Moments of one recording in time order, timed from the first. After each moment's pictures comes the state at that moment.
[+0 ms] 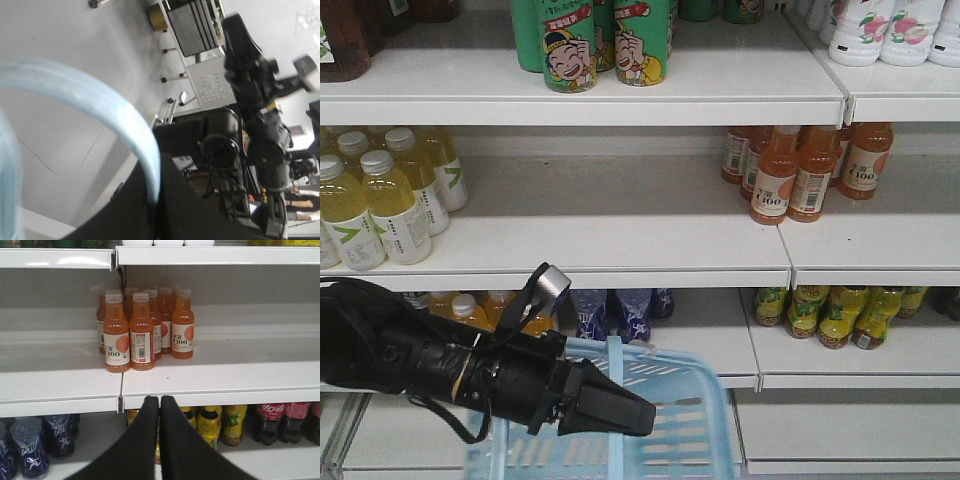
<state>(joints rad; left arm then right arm) -0.37 1.67 -0.77 1.59 -1.16 -2.06 -0.06 -0.01 0.03 -0.37 0.14 0.35</state>
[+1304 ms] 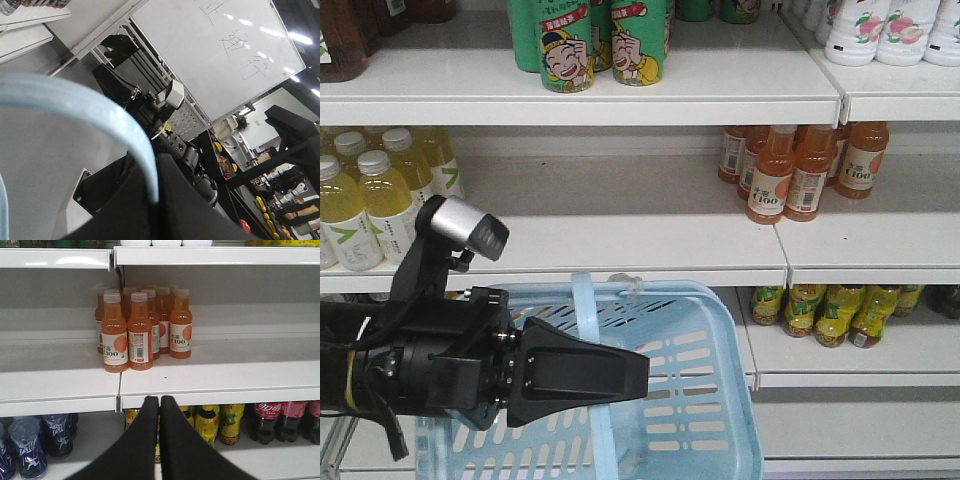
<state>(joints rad) -0.40 1.28 -0.72 1.42 -1.18 -2.08 -0.06 -0.01 0.03 -0.37 0.14 0.35</state>
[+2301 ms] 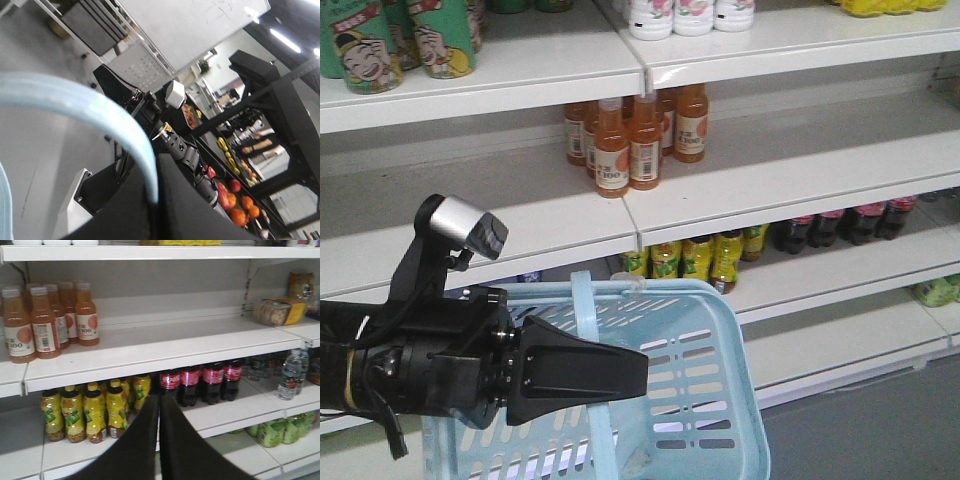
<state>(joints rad) -0.40 1.28 -0.72 1.42 -1.18 -2.08 -0.06 -0.01 0.03 -0.37 0.14 0.35</state>
